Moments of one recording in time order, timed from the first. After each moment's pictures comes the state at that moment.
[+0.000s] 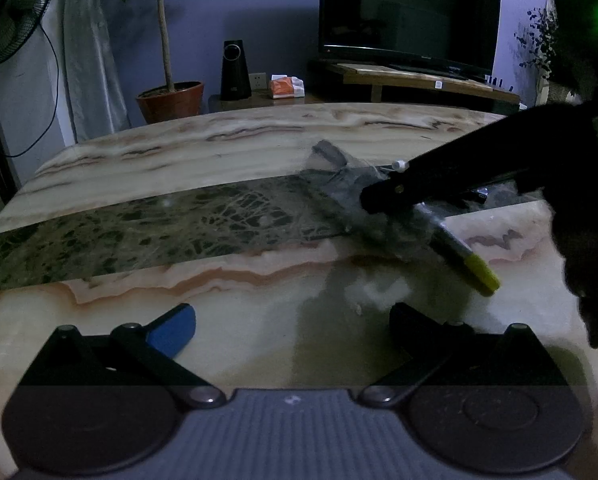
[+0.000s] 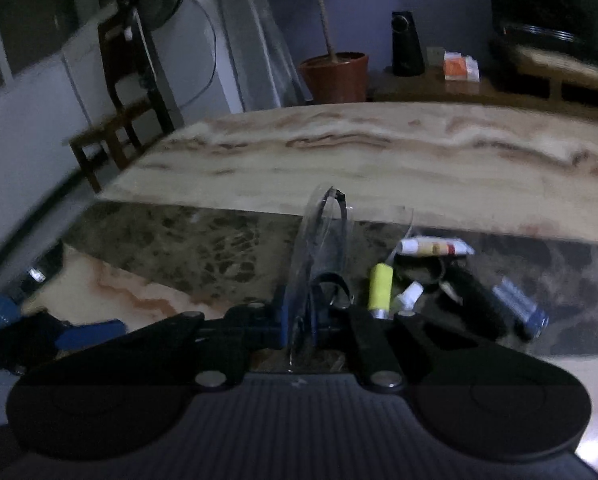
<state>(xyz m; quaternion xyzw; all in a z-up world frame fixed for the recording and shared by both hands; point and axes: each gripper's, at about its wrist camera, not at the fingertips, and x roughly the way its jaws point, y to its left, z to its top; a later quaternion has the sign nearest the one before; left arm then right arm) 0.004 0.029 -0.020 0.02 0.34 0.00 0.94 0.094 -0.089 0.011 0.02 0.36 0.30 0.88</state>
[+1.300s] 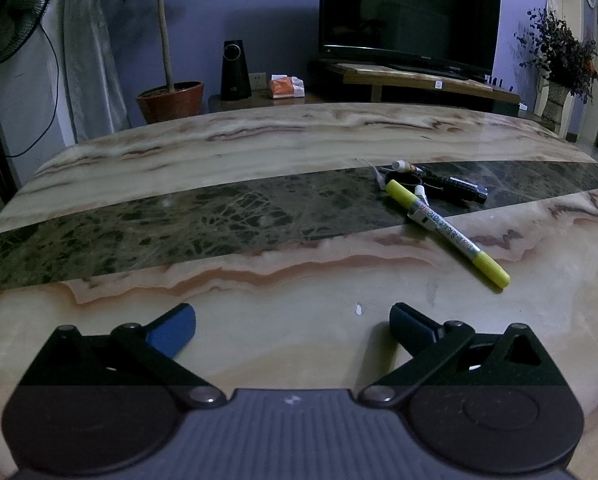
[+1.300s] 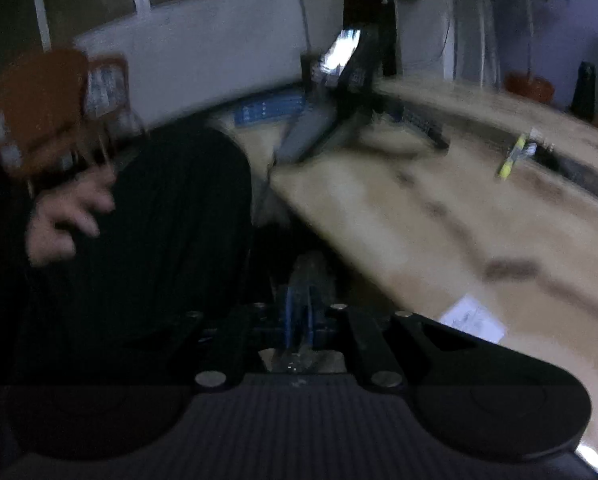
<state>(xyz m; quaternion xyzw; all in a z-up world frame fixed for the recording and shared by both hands) 0.004 0.029 -0.019 0.02 0.34 0.00 0.94 -0.188 -0.252 0.022 -0.14 0.33 0.56 0.75</state>
